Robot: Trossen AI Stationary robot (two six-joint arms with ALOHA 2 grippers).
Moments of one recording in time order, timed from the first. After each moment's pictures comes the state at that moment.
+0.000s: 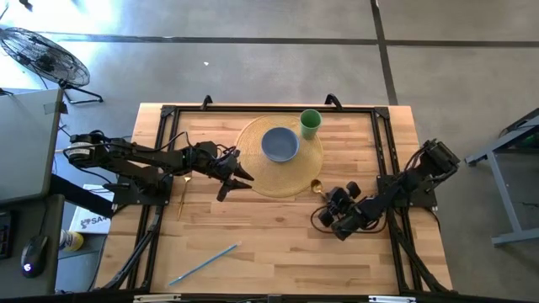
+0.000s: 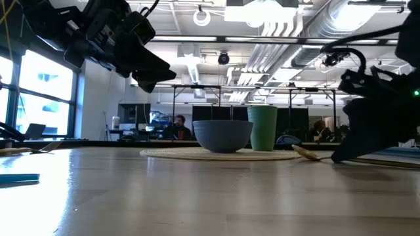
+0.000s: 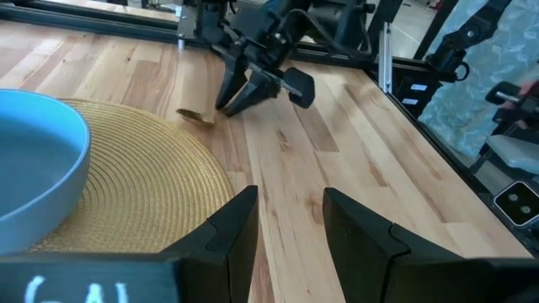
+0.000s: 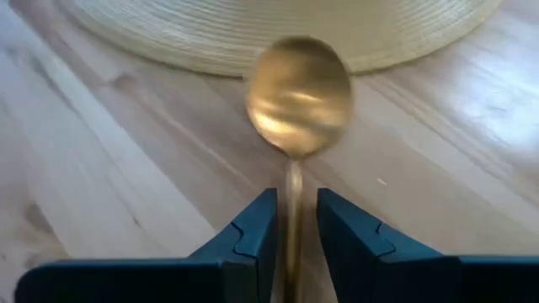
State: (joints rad) left arm 0.14 1.26 0.45 0.52 0.38 -0.08; right arm 0.58 1.64 0.50 -0.18 0.82 1.30
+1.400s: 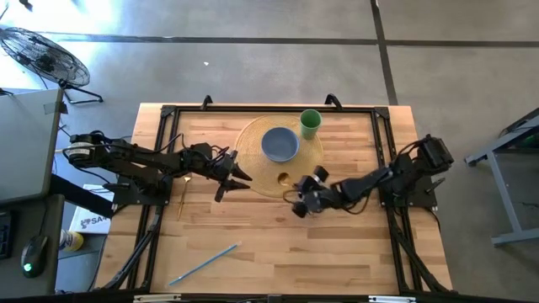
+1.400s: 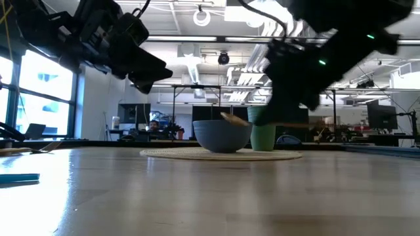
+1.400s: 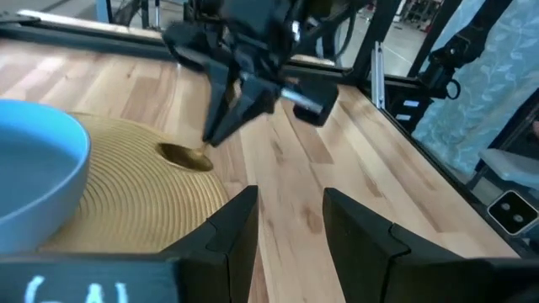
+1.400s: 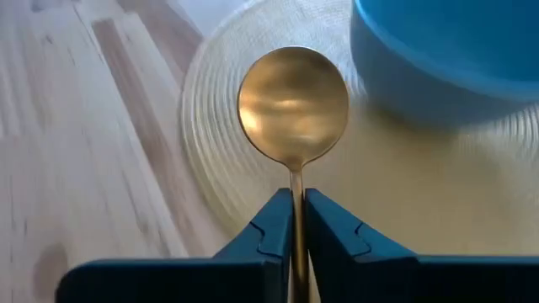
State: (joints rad) left arm 0.14 1.26 0.38 0.67 0.39 -0.11; right arm 0.26 1.64 0.73 0.11 0.62 0.54
